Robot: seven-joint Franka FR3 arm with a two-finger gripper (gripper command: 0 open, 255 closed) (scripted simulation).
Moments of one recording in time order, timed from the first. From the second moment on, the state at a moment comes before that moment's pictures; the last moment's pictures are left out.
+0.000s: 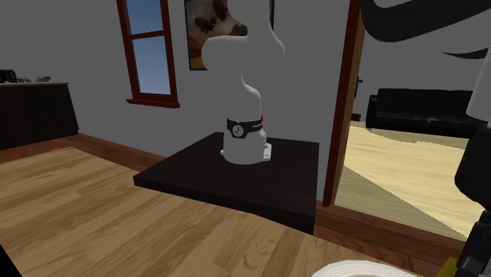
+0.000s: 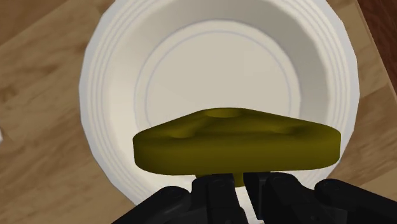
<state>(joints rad) 0.56 0.38 0.14 -2.08 -0.10 2.45 -0.15</state>
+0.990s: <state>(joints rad) 0.57 0.43 0.13 -2.08 -0.12 2.50 -0.14</state>
